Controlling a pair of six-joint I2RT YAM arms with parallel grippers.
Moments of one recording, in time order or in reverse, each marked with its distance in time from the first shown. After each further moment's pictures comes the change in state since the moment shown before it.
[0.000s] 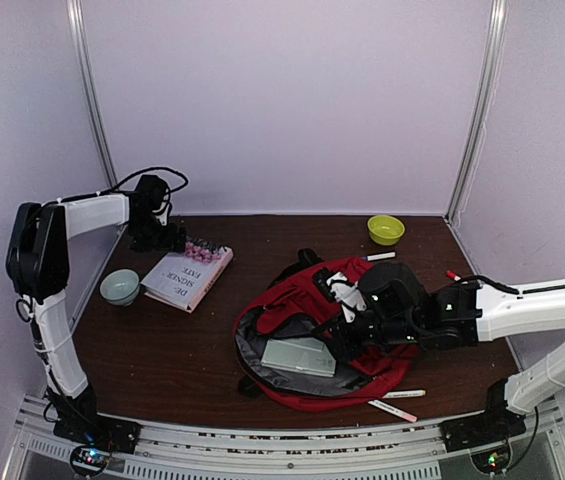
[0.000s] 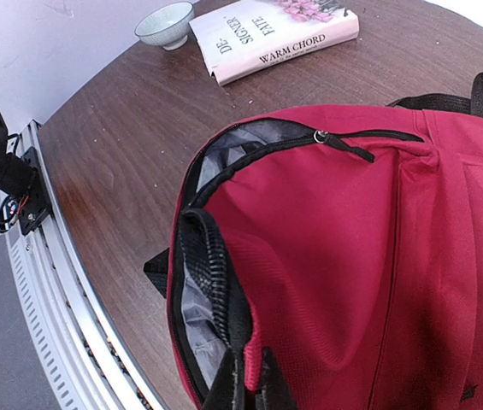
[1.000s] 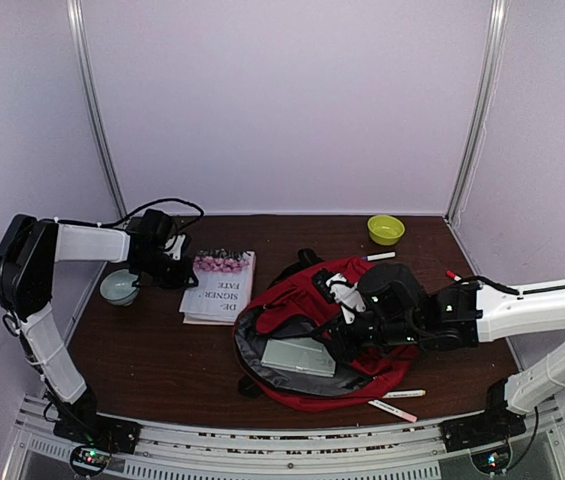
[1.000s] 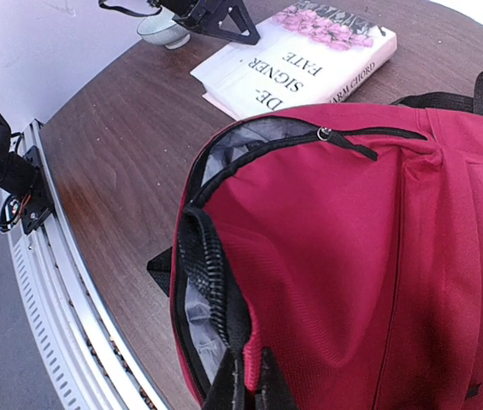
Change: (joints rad) left arm -0.098 -0.155 -0.415 0.254 0.311 -0.067; right arm 0.008 -0.001 0.000 0.000 0.000 0.011
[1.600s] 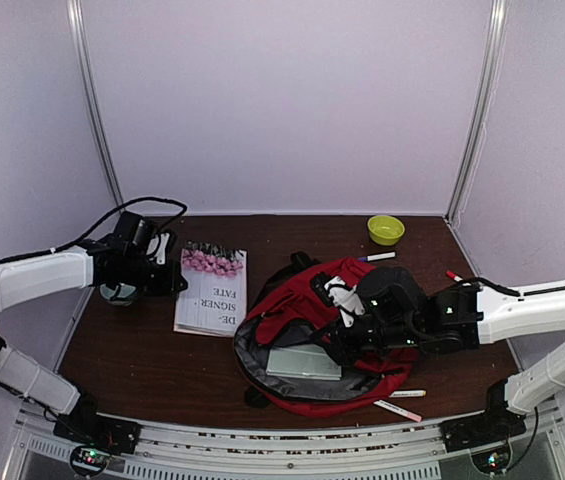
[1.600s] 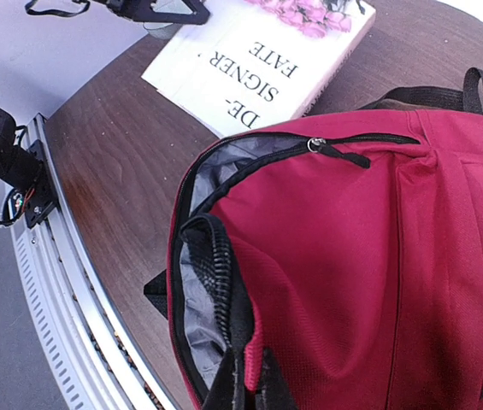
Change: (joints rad) left arm -0.108 -0.420 -0.229 -0.024 -0.058 -0.133; right arm 0.019 -0.002 0.002 -0.008 0.003 0.003
